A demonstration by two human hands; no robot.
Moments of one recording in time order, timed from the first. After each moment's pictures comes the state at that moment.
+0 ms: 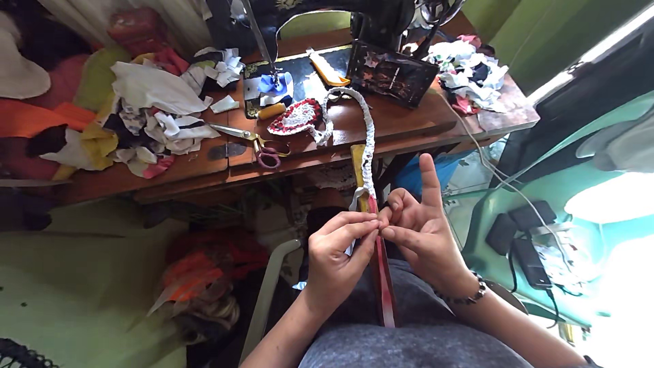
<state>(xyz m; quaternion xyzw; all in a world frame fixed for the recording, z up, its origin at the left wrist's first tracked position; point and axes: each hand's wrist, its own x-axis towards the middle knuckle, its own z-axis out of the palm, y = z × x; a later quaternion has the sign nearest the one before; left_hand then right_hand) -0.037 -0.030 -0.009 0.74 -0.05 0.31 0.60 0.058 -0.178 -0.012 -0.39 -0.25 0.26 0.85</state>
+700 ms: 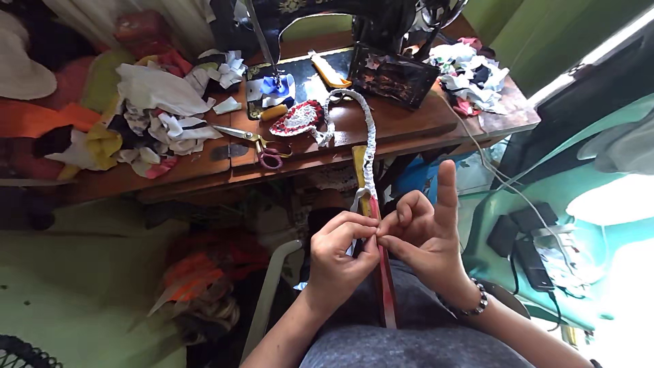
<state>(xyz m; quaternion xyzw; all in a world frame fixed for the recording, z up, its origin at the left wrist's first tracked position) -0.036 -0.031 -0.008 0.74 -0.05 0.32 0.58 0.049 -0.180 -0.013 -0.48 -0.35 0.14 0.79</state>
